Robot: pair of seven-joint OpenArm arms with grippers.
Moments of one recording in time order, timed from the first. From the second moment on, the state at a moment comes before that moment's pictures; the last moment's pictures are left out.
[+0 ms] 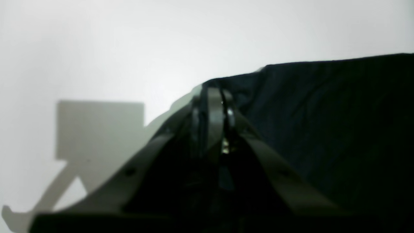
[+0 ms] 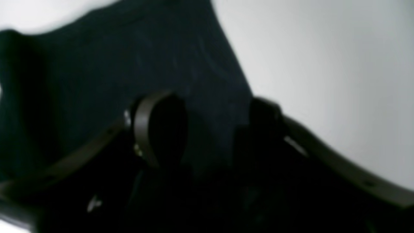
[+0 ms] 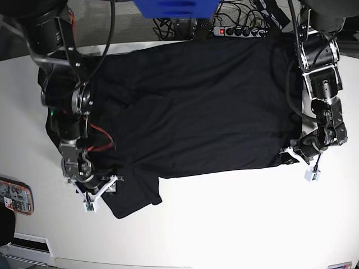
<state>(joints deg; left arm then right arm) -20.2 -22.2 -16.1 43.0 -24.4 -35.4 38.4 41.1 10.4 8.8 16.6 -5.9 19.5 -12.0</state>
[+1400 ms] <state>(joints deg) -24.6 -21.5 -15.7 42.7 -14.1 -29.7 39.8 39.5 8.5 14.0 25.1 -6.5 24.2 -24.2</state>
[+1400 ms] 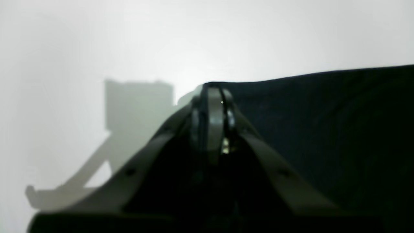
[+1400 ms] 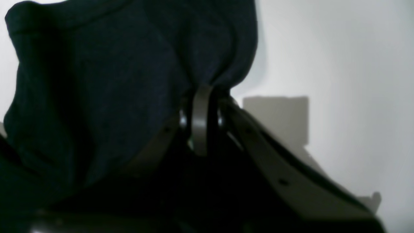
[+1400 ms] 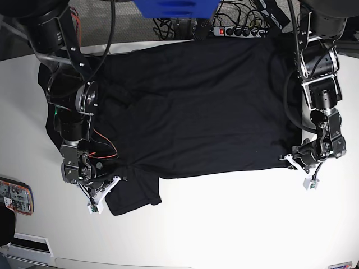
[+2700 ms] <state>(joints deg) -35.7 -19.8 -15.4 41.7 -2.0 -29.0 41.2 43.6 8.5 13.9 30.1 -6.7 24.5 -22.4</state>
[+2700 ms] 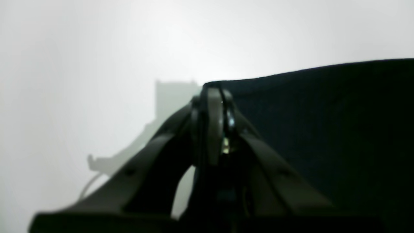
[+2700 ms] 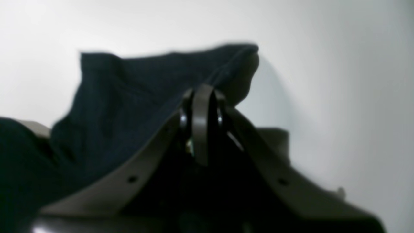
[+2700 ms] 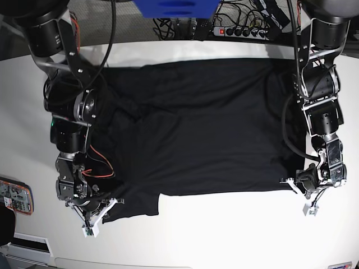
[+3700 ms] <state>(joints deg) -31.6 -18.3 -15.7 53.4 -2.1 -28.7 36.9 40.6 8.5 7.3 54.4 -6.1 24.8 -28.7</state>
